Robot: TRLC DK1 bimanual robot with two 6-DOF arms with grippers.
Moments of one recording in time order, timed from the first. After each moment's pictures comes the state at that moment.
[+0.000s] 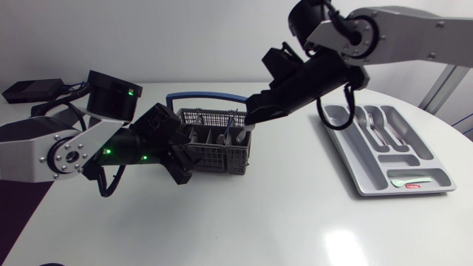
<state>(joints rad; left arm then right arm) -0.45 1.38 0.78 -0.12 0.25 0.38 0.47 1.66 1.43 -0.72 -0.45 0.00</state>
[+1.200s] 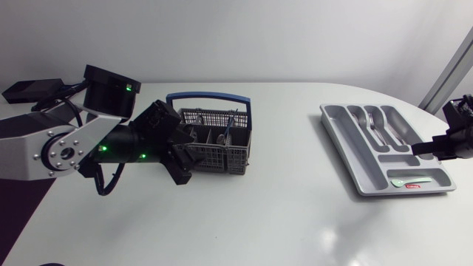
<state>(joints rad) -0.46 1.37 0.80 -0.16 0.29 0.39 -0.42 1.35 0.92 -0.52 0.11 -0.40</state>
